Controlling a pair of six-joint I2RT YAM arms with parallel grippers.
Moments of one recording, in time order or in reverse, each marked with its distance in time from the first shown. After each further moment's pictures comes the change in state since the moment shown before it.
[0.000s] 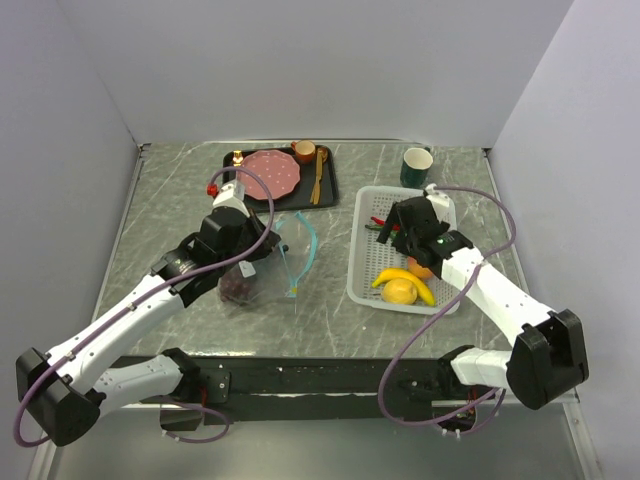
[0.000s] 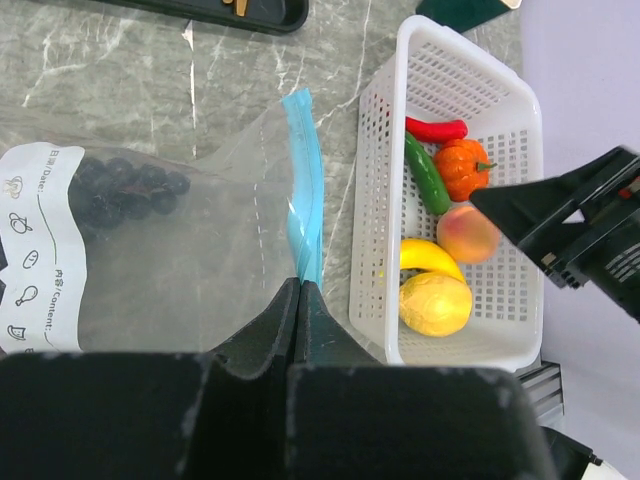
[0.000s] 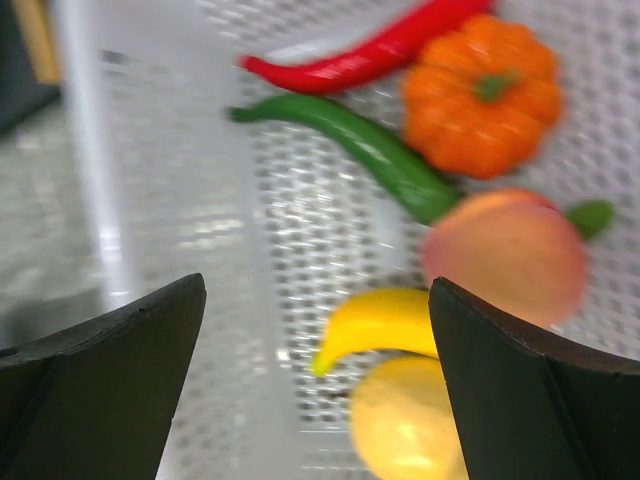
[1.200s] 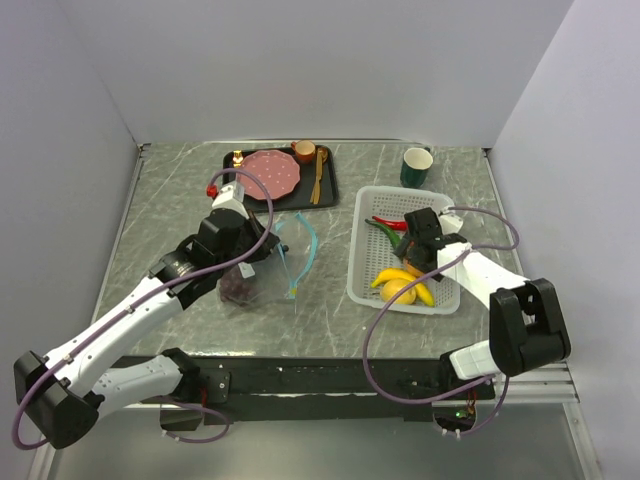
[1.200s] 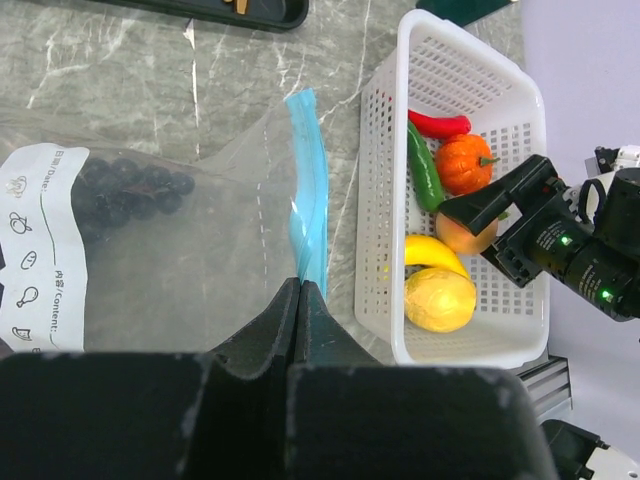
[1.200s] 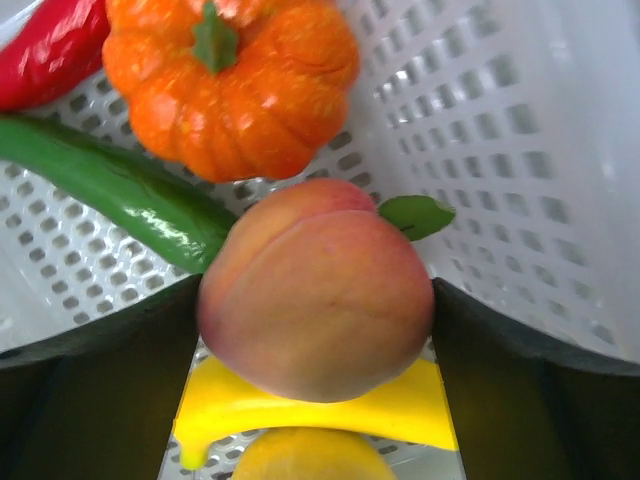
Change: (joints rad) left arm 0.000 -0.017 -0.013 0.000 0.006 0.019; right arm -0.162 0.170 -0.114 -0.006 0.051 0.115
